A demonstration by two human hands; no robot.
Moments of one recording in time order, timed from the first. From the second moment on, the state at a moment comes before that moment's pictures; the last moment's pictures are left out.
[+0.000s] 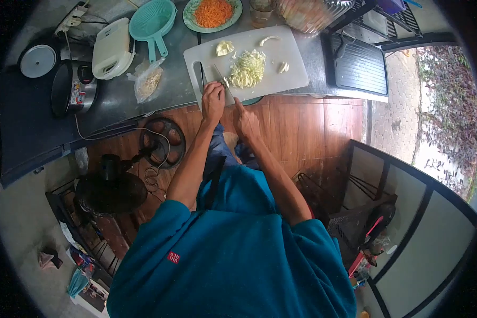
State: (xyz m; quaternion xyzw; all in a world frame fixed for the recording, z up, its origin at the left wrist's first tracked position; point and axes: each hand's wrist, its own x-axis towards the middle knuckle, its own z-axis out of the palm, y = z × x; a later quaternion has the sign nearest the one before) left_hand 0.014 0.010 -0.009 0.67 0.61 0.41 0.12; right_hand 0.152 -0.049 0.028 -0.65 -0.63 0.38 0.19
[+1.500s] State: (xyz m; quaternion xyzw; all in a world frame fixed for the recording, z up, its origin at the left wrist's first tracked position) left_hand 0.017 0.011 -0.005 0.64 0.63 0.41 0.15; right_hand 0.170 -0.051 0.036 -0.64 -0.61 0.41 0.22
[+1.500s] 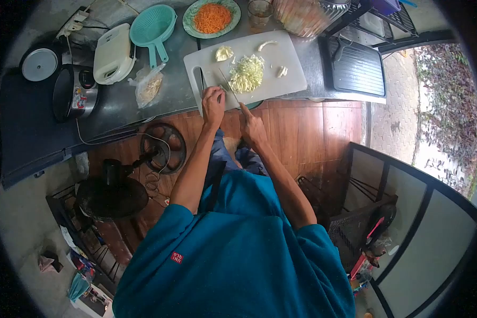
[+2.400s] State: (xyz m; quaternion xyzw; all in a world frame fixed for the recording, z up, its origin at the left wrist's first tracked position) left_hand 0.027 0.017 0.002 0.66 0.65 0.37 0.09; right_hand 0.177 -0.047 0.035 -0.64 -0.59 0.42 0.24
